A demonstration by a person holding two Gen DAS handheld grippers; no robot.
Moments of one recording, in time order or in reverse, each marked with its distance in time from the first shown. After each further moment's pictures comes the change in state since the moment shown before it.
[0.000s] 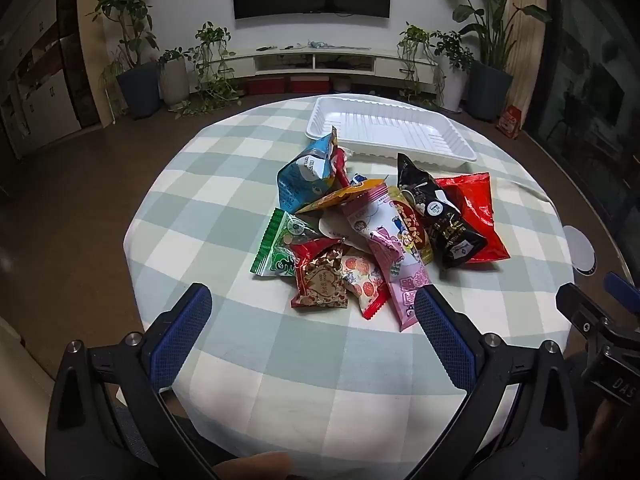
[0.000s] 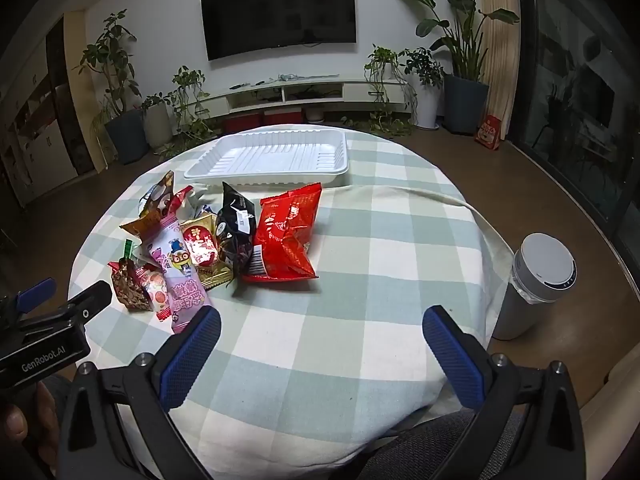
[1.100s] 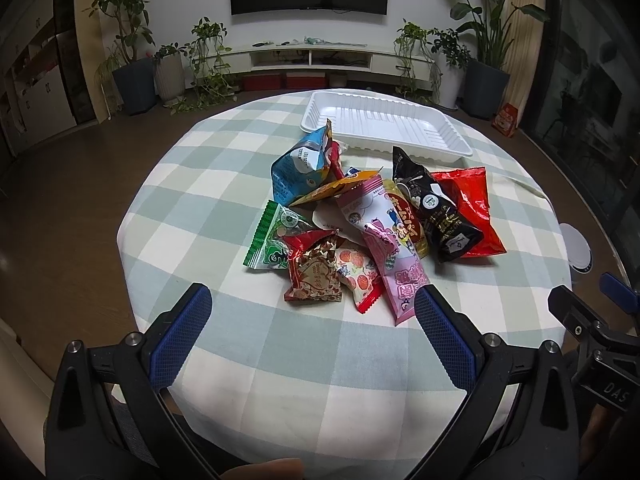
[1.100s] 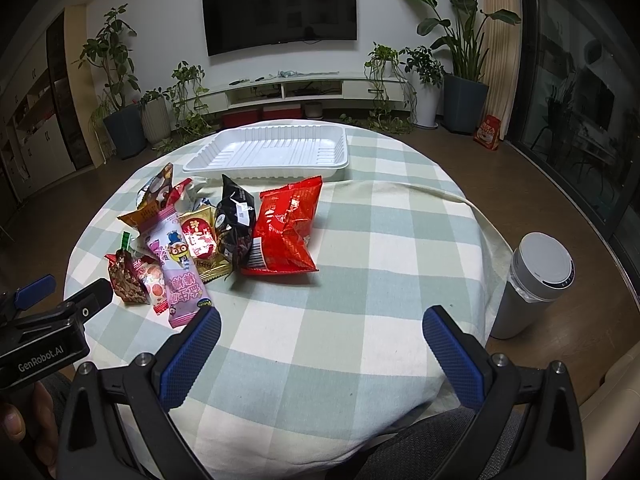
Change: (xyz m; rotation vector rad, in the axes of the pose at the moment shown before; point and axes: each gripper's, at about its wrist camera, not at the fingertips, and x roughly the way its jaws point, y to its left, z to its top) left arm 0.002 -0.007 -0.006 0.009 0.011 -0.013; right arm 0.001 0.003 -0.003 -0.009 0.007 -0.008
